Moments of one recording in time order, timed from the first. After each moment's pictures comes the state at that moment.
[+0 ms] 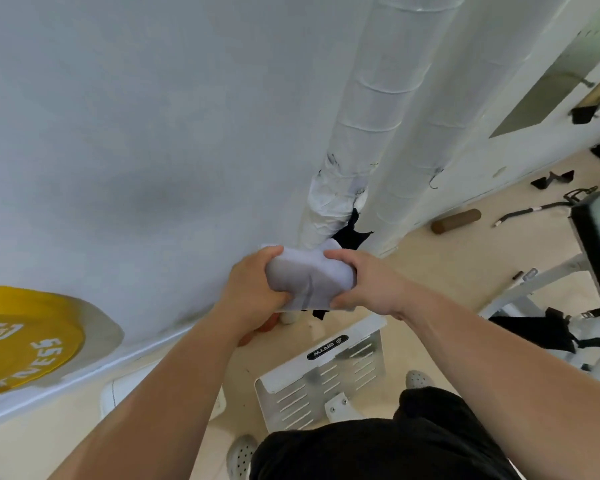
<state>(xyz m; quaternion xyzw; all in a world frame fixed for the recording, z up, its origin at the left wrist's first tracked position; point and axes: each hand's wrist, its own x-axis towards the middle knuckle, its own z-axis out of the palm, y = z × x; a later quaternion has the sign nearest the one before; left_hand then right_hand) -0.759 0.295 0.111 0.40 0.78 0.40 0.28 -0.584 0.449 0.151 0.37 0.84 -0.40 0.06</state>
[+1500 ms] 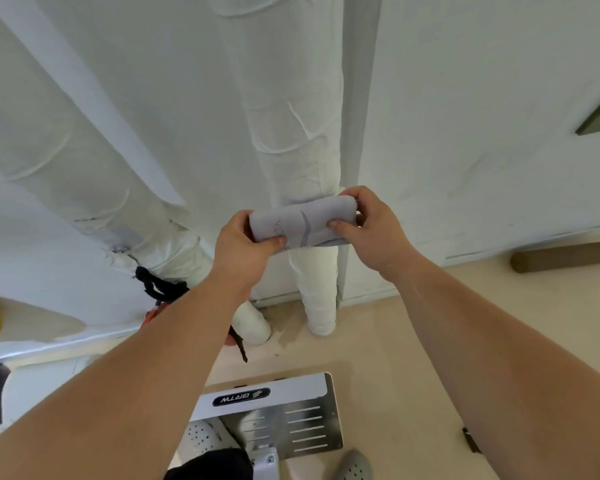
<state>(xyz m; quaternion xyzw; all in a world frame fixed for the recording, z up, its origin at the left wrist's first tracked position) -0.566 0.823 0.076 0.10 0.82 0.55 0.15 -0.461 1.014 0.064 0.22 0.77 -0.58 -0.16</state>
